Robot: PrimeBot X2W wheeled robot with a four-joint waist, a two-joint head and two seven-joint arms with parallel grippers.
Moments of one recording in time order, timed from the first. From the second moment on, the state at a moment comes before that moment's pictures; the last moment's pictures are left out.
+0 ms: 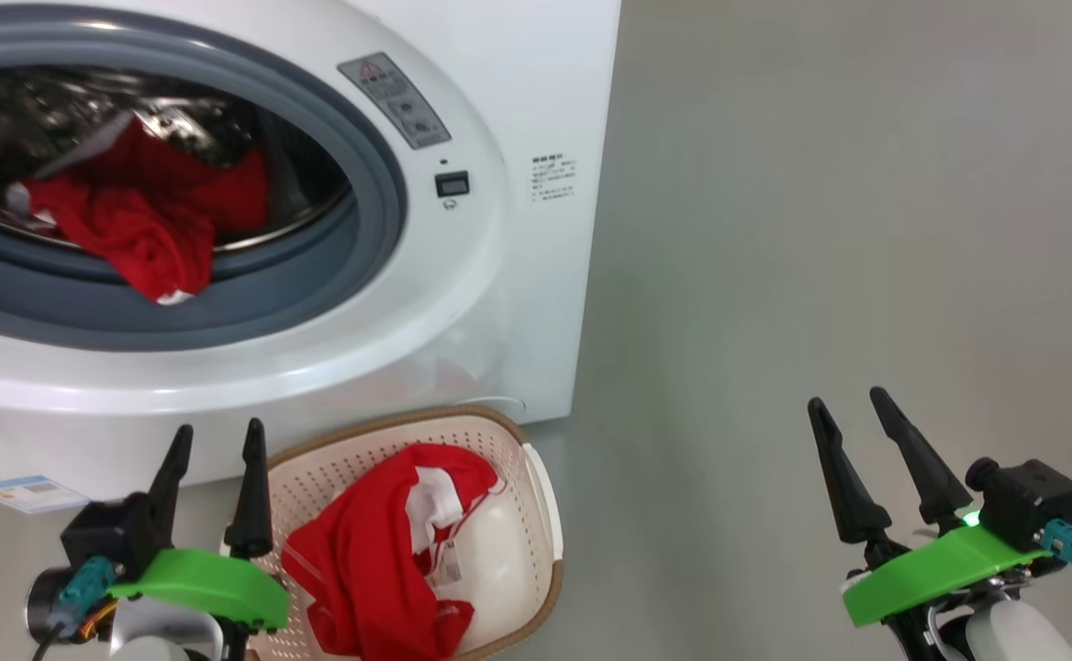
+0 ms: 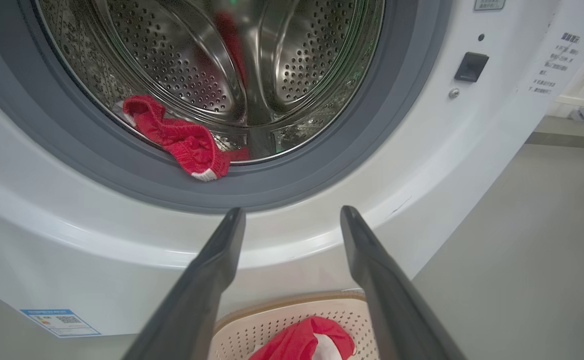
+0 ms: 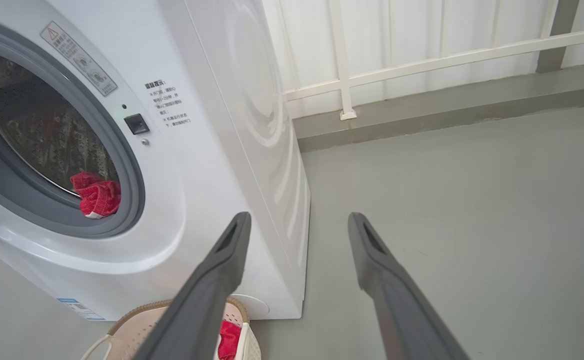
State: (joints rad) left arm -0.30 0.04 0.10 0.52 -0.20 -0.13 -0.26; right arm -0.12 -0.15 0.13 0.25 0.50 0.12 -0.26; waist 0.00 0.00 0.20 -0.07
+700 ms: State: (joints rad) left arm -0.04 0.04 0.13 0.24 -0.20 -0.13 -0.26; right arm 0.01 -0.15 0.07 0.24 0.50 0.12 -0.26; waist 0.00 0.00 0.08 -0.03
